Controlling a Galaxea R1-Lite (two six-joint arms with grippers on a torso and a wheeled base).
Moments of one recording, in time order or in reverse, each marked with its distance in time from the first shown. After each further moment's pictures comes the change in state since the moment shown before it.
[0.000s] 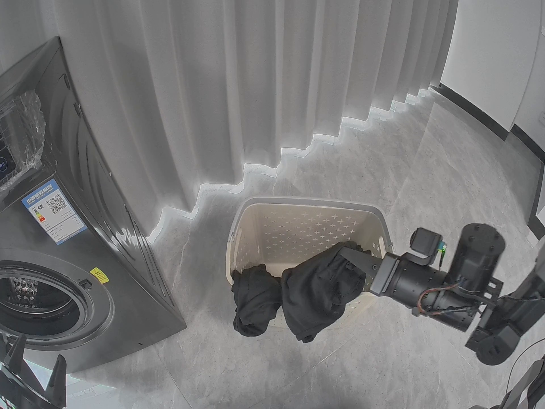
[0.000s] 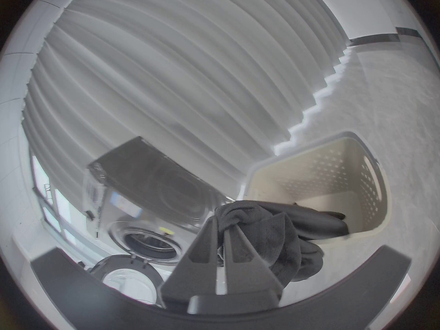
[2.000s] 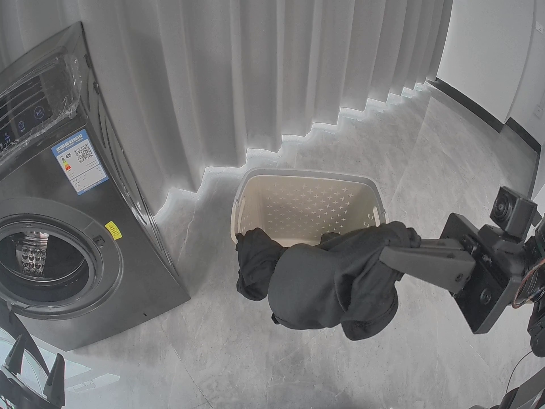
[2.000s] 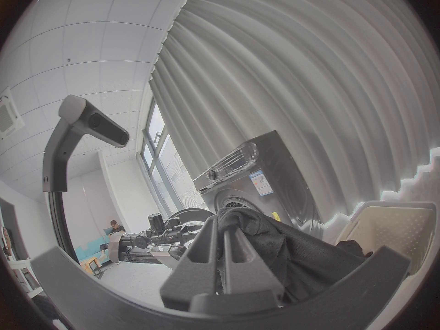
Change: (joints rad) left arm 0.000 0.000 0.000 -0.001 0.006 -0.028; right arm 0.041 -0.390 -0.028 0.043 0.628 -0.277
